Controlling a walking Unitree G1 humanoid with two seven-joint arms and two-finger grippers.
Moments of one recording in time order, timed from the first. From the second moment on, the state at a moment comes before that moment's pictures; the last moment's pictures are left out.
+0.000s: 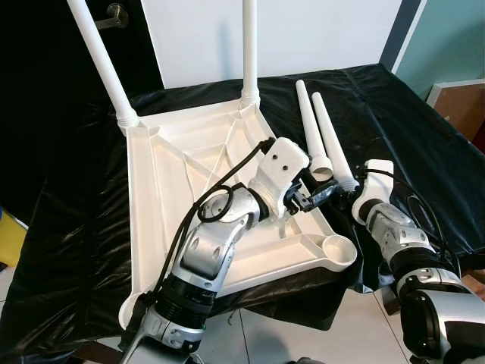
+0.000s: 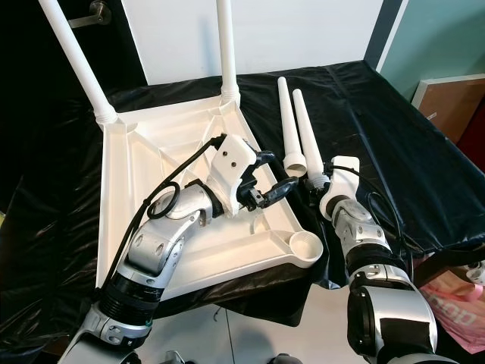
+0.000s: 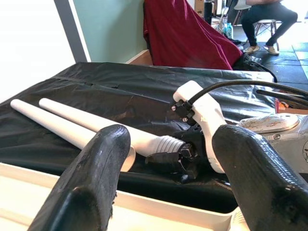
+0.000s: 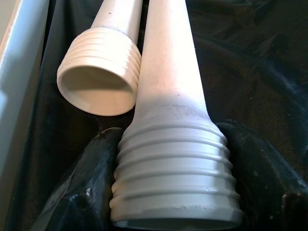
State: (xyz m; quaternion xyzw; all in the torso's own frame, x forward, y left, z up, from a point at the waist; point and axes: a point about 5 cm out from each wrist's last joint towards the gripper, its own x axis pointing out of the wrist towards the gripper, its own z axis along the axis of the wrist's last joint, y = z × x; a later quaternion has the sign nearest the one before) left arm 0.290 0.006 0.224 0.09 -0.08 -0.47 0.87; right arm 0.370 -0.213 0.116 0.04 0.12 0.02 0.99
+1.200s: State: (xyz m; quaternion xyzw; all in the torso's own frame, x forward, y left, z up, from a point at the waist) left arm 0.295 -0.003 0.231 0.10 -0.09 -0.48 0.87; right arm 0.357 -0.217 0.100 0.00 0.13 0.03 0.99
